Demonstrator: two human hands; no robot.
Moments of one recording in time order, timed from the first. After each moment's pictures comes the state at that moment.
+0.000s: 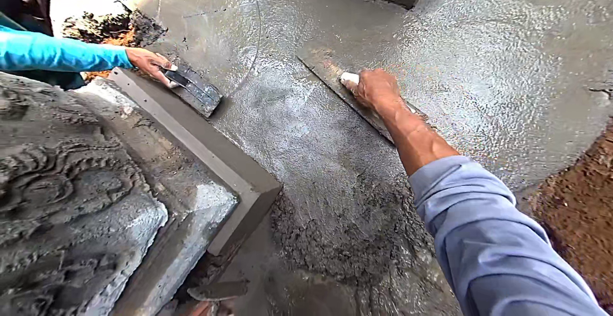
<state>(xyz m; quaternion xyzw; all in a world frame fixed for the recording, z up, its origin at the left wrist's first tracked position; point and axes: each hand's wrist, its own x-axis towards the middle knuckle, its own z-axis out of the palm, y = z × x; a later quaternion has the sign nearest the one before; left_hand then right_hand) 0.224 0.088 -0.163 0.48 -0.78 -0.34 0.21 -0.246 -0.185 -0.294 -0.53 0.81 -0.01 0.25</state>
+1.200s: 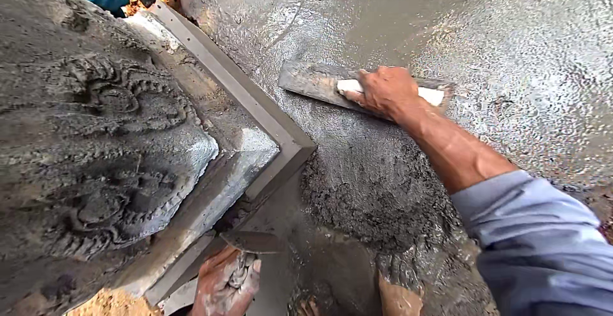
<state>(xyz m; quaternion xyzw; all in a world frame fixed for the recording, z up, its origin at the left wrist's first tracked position) 0.080 0.006 -0.029 0.72 -0.59 -0.35 -0.10 -0.131 -0.135 -0.280 -0.72 0.66 0.06 0.22</state>
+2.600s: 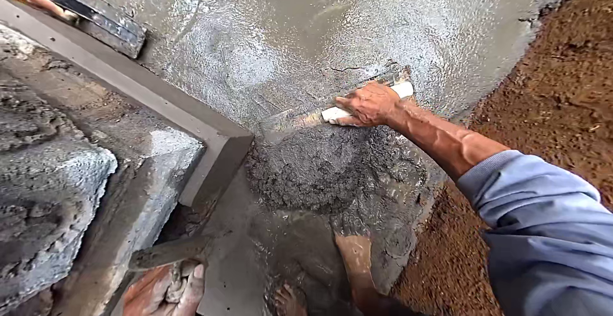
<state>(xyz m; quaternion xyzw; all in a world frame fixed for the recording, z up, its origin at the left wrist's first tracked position) 0.205 0.096 -0.128 0.56 -0.74 -0.30 0.19 -0.248 -0.001 -0.299 -0.82 0.52 0.10 0.21</state>
